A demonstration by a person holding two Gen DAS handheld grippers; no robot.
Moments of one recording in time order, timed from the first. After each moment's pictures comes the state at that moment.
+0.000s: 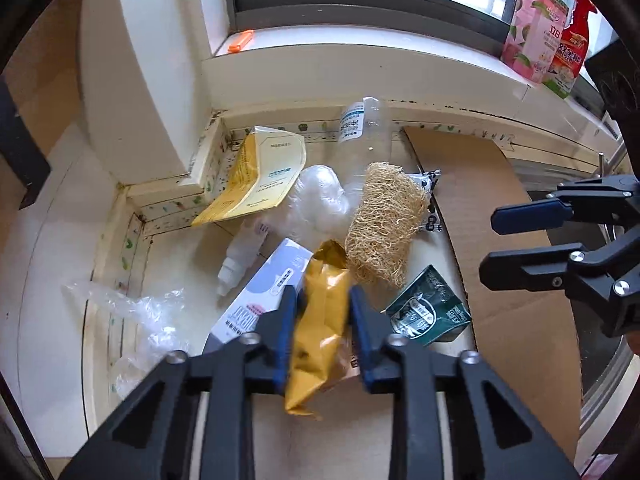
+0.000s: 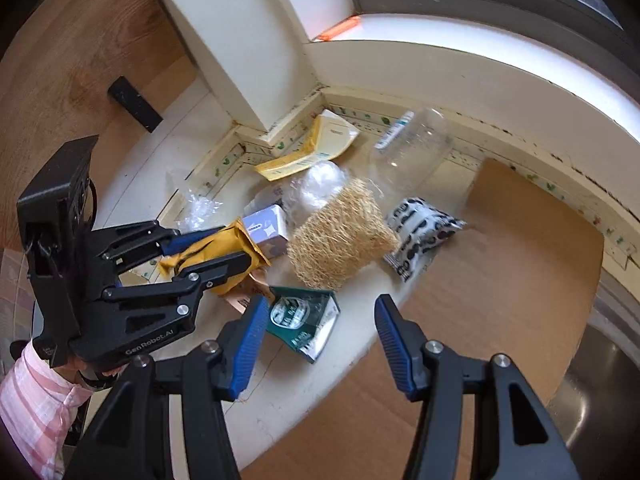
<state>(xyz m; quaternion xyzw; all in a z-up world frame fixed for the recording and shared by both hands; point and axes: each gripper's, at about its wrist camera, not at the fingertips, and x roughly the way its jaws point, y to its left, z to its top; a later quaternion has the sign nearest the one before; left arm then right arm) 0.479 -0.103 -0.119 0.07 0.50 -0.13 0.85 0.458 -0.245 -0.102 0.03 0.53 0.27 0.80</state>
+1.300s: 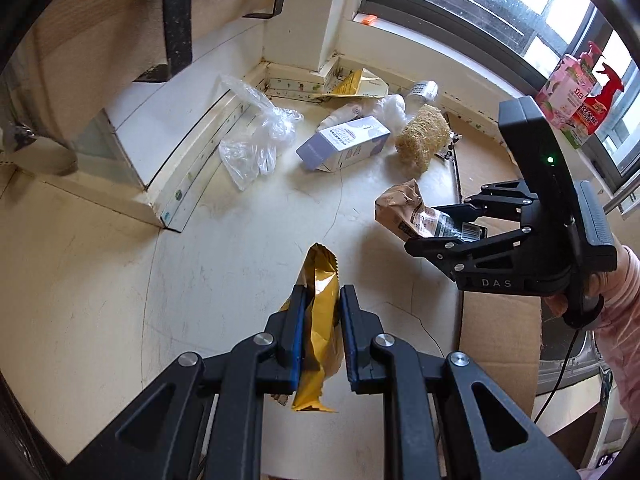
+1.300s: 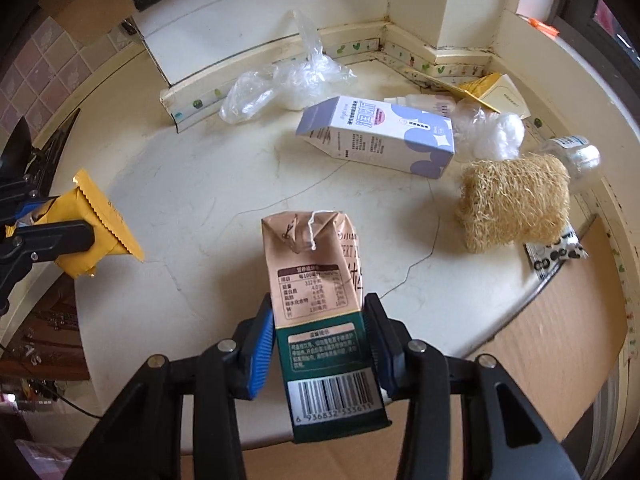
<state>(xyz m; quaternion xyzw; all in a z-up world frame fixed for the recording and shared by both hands) 0.300 -0.018 -0.096 -0.08 0.51 -0.02 0.86 0.378 -0.136 -0.152 -0.21 0.53 0.35 0.74</state>
